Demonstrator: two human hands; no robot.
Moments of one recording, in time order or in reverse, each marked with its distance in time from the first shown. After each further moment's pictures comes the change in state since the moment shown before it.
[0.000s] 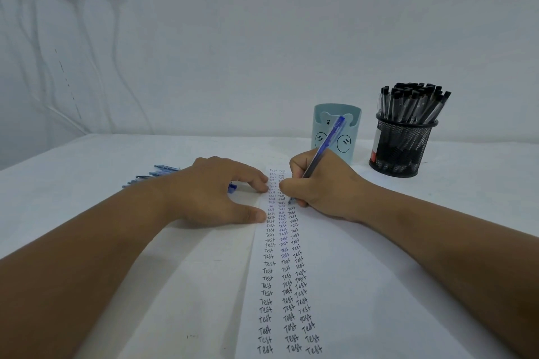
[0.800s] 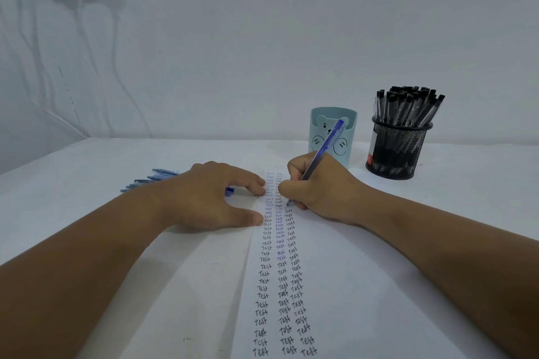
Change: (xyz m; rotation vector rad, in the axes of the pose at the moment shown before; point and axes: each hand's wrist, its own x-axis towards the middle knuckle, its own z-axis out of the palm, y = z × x) left_hand -0.002 0.002 0.000 -0.018 -0.012 -0.025; right_hand -0.001 0.001 -0.001 0.032 0.001 -0.008
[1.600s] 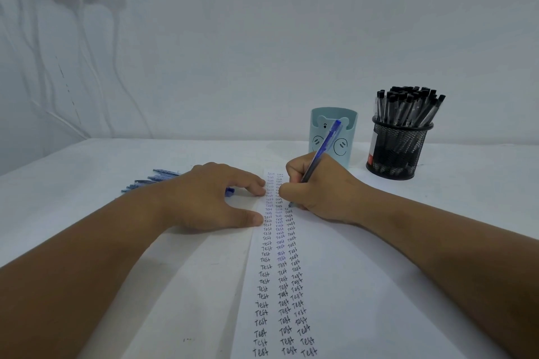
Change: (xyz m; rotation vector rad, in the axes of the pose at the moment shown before) left_hand 0.001 -0.003 0.001 -0.021 0.001 0.002; right_hand 0.001 0.002 -0.002 -0.059 -0.024 -0.058
